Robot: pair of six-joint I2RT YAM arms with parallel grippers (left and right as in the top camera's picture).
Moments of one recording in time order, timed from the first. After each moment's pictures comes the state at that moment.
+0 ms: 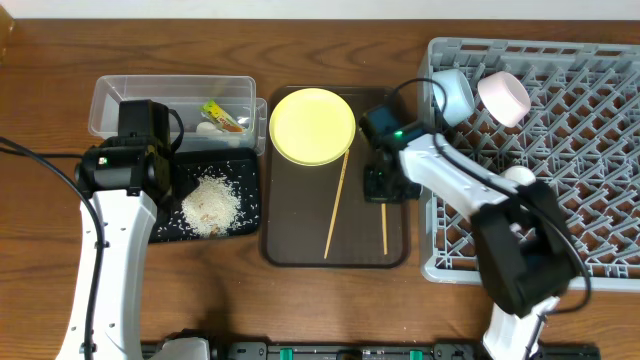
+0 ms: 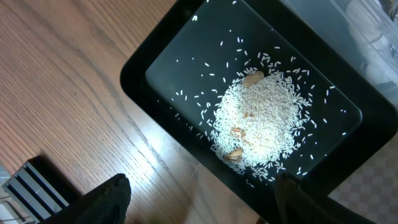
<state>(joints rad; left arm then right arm) 0.07 1.33 1.23 -1.24 -0.27 -0.73 0.49 1.93 1.32 -0.89 -0.06 0.51</state>
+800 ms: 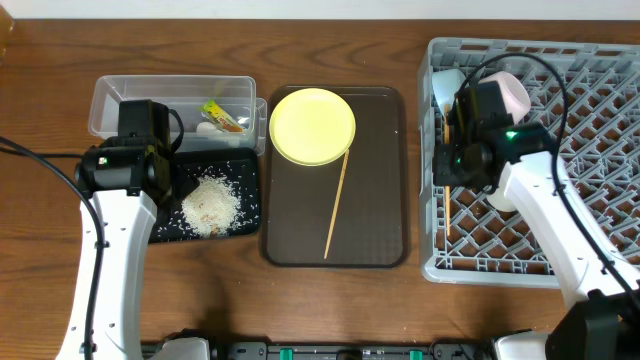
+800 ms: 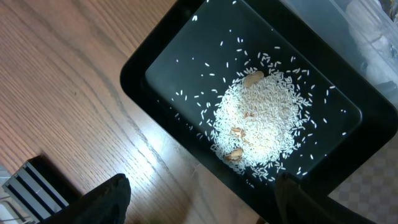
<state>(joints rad) 0.07 1.33 1.23 -1.24 -0.27 -0.73 0.23 1.56 1.22 -0.94 -0.01 0.26</state>
